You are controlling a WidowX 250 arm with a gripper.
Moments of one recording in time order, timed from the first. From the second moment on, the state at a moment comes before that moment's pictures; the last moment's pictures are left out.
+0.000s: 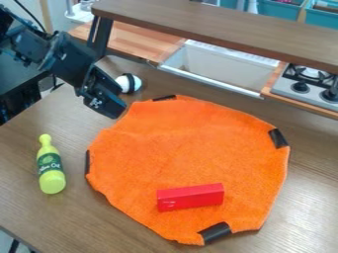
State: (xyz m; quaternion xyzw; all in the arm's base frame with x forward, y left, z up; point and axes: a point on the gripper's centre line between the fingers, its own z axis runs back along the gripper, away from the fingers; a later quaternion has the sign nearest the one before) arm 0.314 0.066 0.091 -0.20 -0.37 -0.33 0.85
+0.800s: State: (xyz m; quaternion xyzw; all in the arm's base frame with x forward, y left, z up) arm 0.363 0.050 0.076 -0.11 -0.32 -0.31 0.89
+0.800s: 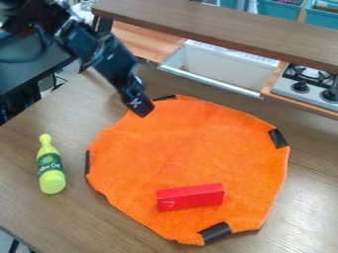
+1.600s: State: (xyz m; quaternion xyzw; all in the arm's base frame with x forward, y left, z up) arm 0.453 0.059 0.066 -0.01 -0.26 -0.28 0.93
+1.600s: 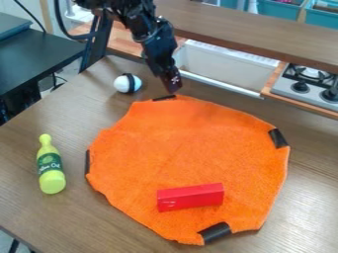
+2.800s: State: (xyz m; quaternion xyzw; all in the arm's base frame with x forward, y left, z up) arm 0.489 0.076 0.021 0.03 -0.22 -0.35 0.91
